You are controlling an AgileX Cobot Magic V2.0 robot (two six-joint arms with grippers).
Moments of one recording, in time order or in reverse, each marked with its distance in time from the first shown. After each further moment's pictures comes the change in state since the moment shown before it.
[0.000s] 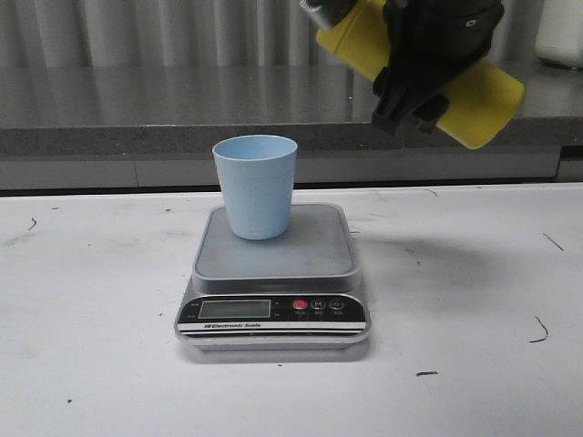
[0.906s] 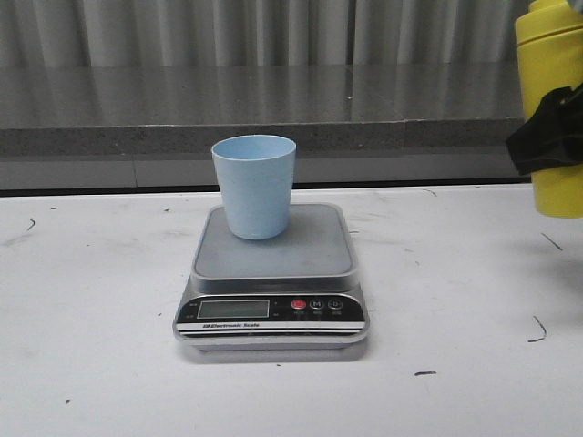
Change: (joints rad) left arm 0.000 0.000 0.000 0.000 0.000 0.000; right arm -0.682 -0.181 0.516 -0.022 -1.109 0.286
